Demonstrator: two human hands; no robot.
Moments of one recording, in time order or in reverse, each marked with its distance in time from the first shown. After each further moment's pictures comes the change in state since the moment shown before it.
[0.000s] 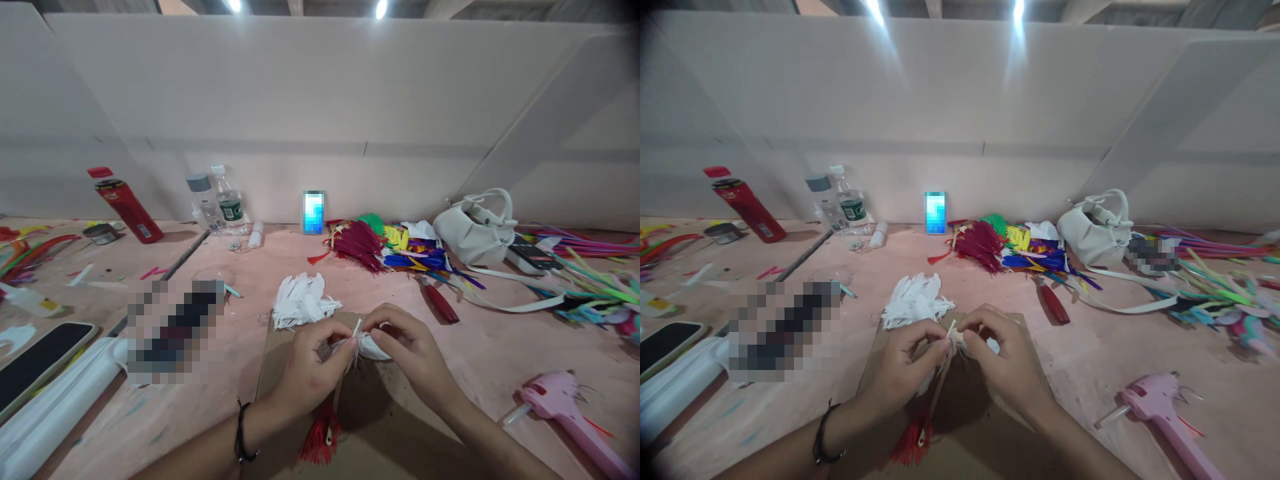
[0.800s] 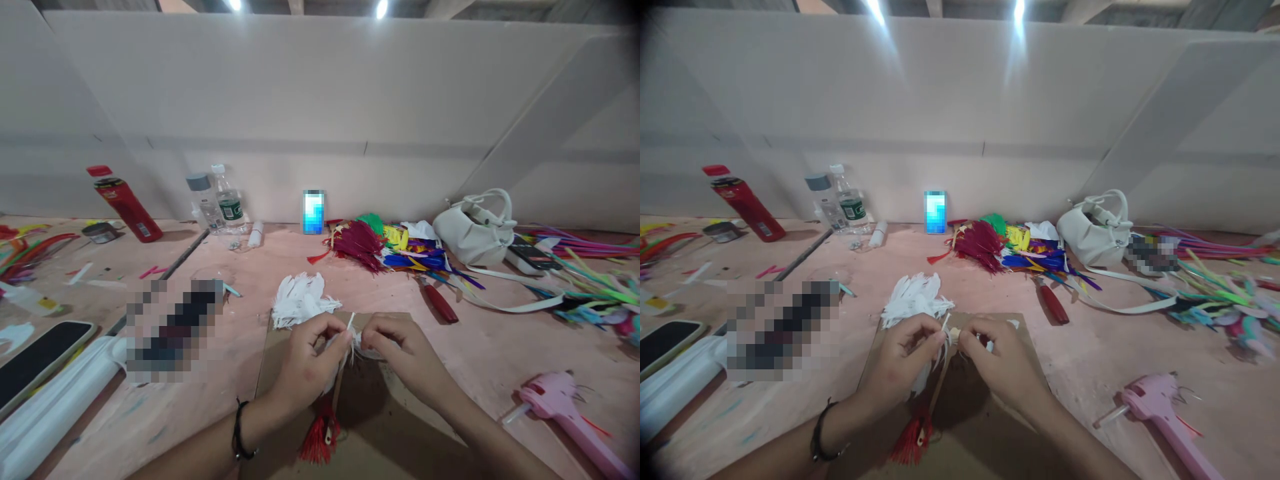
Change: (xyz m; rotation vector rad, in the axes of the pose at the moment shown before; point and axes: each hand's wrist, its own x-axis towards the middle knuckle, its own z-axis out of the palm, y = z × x) left_hand 0.002 0.008 -0.003 -0.061 0.022 -0.061; right_hand 0.004 0.003 0.003 -0.134 -0.099 0.054
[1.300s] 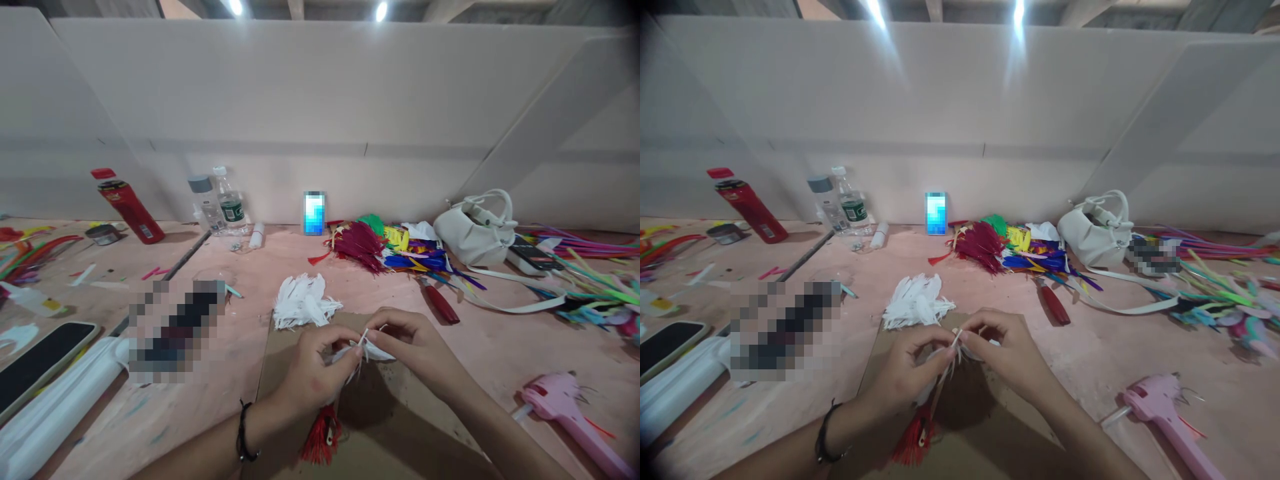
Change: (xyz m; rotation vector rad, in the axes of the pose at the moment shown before) left_hand -0.003 -0.010 0.005 0.013 -0.077 -0.034; right_hand 0.004 -0.002 -0.013 0.237 -0.042 0.086
